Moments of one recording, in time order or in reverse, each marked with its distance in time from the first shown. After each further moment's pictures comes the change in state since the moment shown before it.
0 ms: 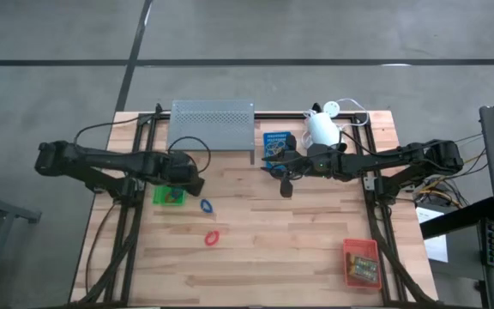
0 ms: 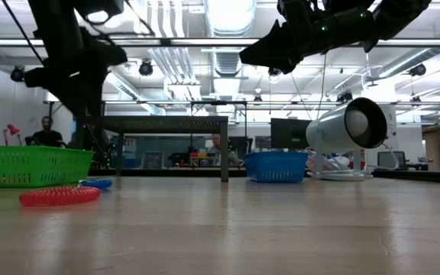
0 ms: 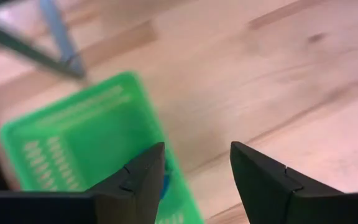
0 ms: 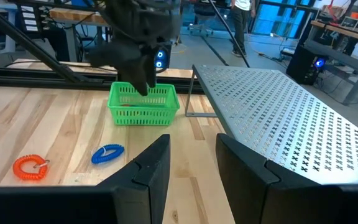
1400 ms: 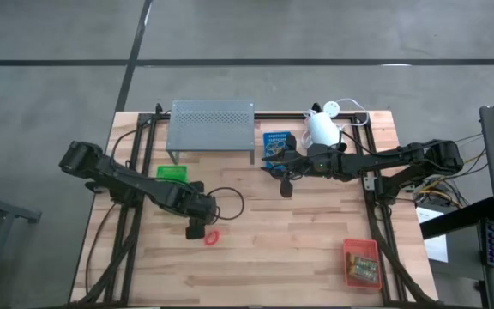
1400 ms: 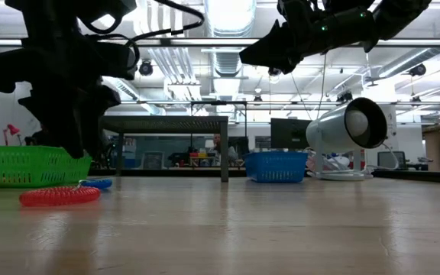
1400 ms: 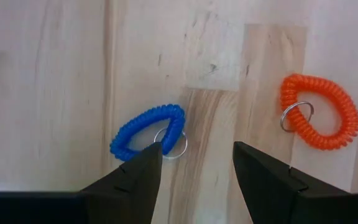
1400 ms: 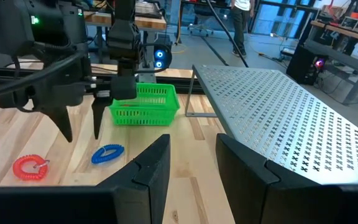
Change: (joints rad) left arm -0.273 0.319 0.007 0.330 0.162 0.794; right arm 0.000 0.000 0.000 0.000 0.000 0.000
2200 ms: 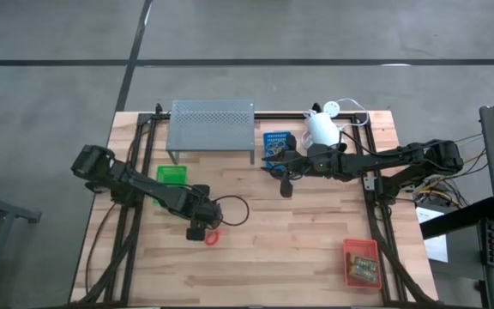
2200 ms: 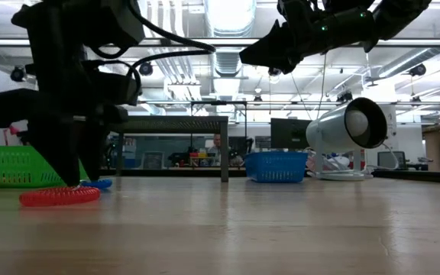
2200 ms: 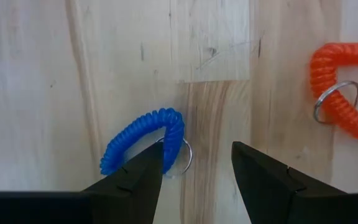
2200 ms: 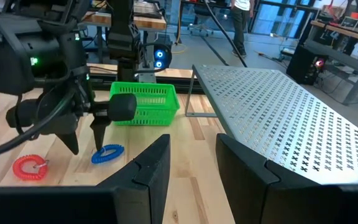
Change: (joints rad) left arm 0.001 0.126 -0.001 0.043 -0.011 0.140; right arm 0.000 0.000 0.000 0.000 0.000 0.000
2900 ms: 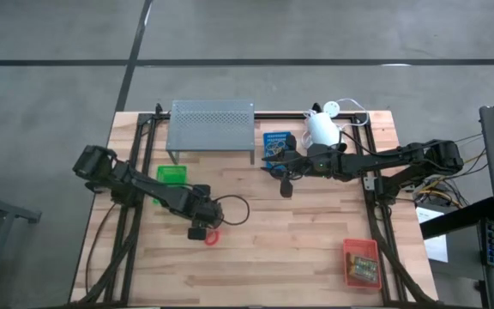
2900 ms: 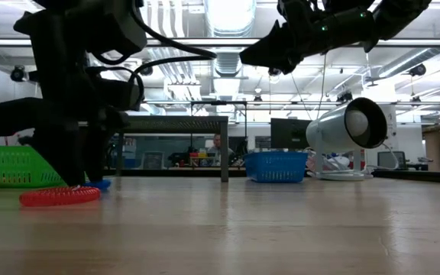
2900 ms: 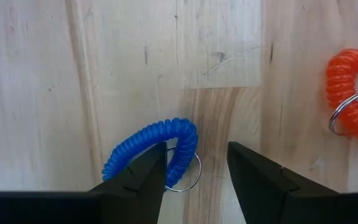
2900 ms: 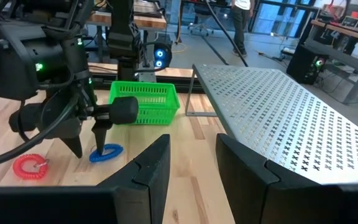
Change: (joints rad) left arm 0.013 0.023 -0.015 0.044 -0.010 0.000; right arm 0.000 0.000 0.000 -0.002 0.000 0.000
